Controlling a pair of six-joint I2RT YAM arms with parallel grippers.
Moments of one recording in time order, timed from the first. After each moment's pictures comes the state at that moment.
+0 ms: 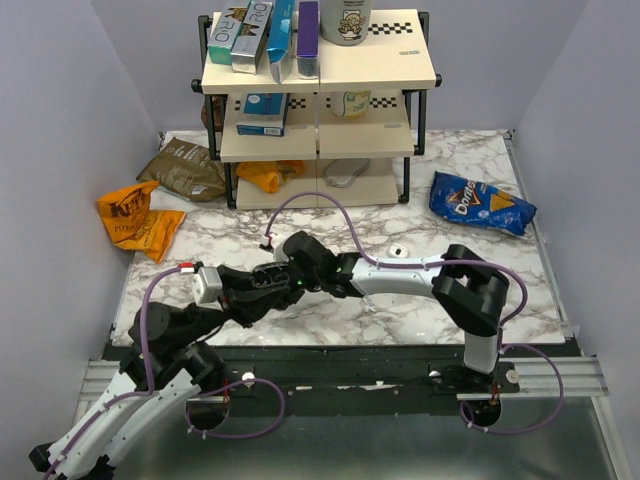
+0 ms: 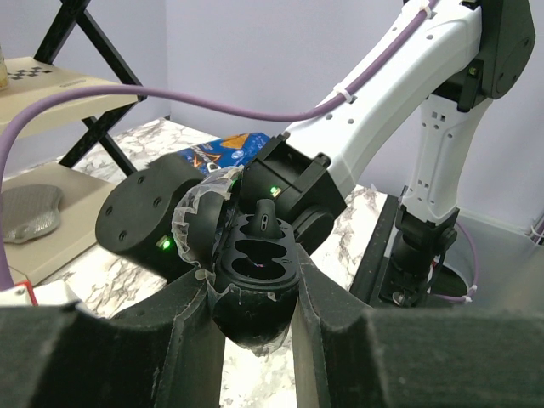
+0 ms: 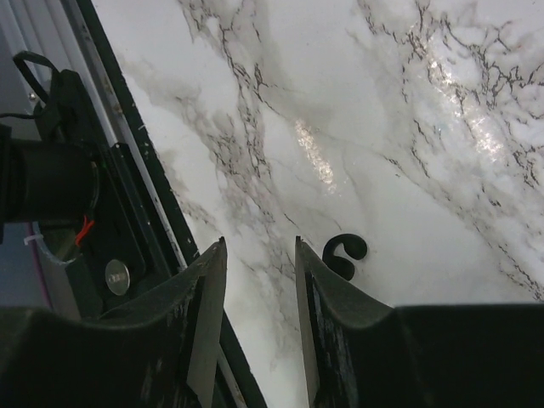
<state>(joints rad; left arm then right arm) -0.76 0.14 0.45 -0.03 0.32 -0.24 1.11 1.91 1.22 0.04 -0.30 0.37</state>
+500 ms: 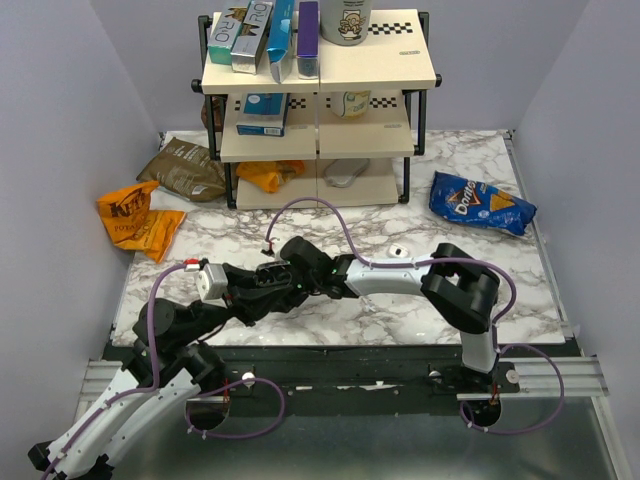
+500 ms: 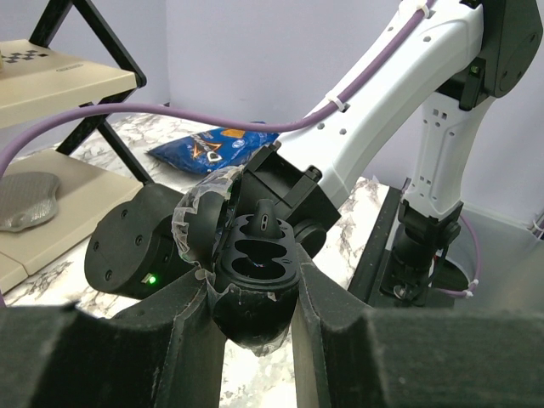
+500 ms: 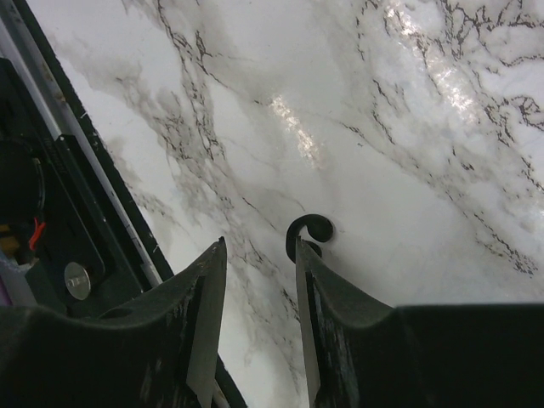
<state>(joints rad) -0.76 0.16 0.45 -0.03 0.32 -0.24 1.11 1.95 1.23 -0.02 -0.24 0.38</state>
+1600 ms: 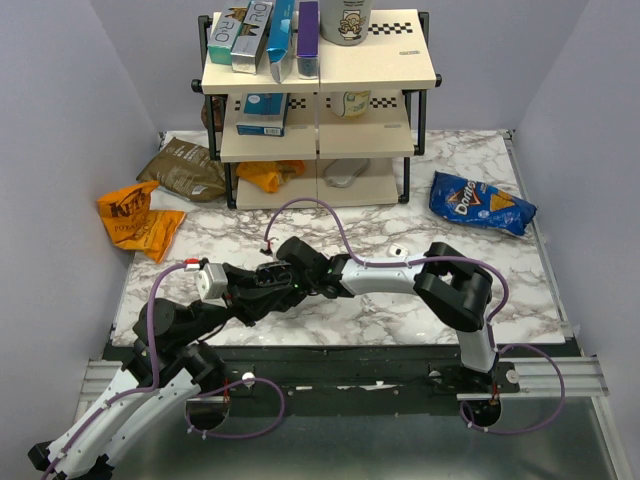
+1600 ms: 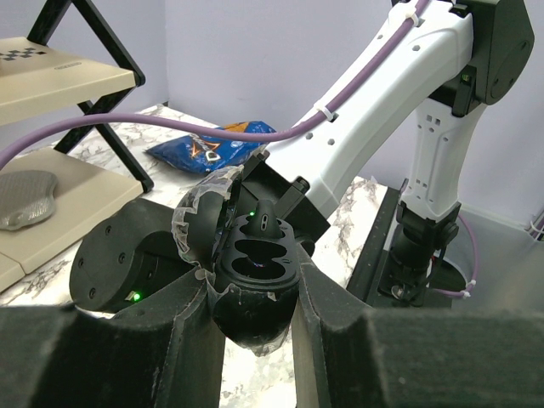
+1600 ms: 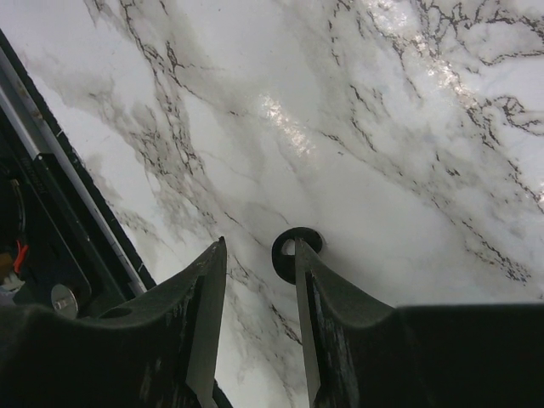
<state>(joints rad) -0.76 0.16 0.45 -0.03 0.32 -0.25 1.10 1.99 1.26 -0.03 -0.19 0.40</state>
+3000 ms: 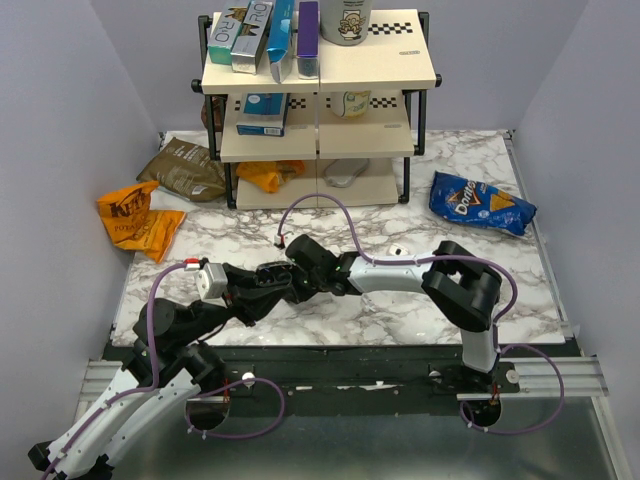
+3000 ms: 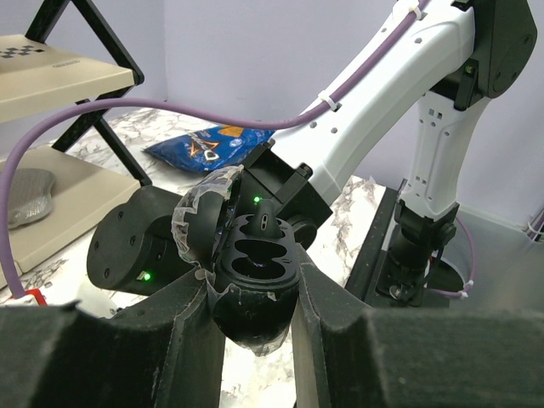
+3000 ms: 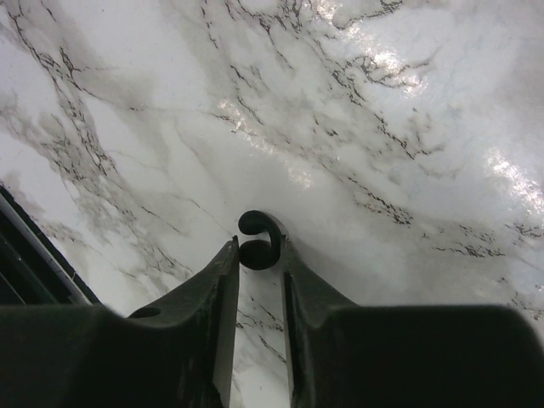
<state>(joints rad) -0.76 0.16 0.45 -0.03 0.32 -0.25 1.07 1.95 1.20 -0.08 -0.06 0.41</state>
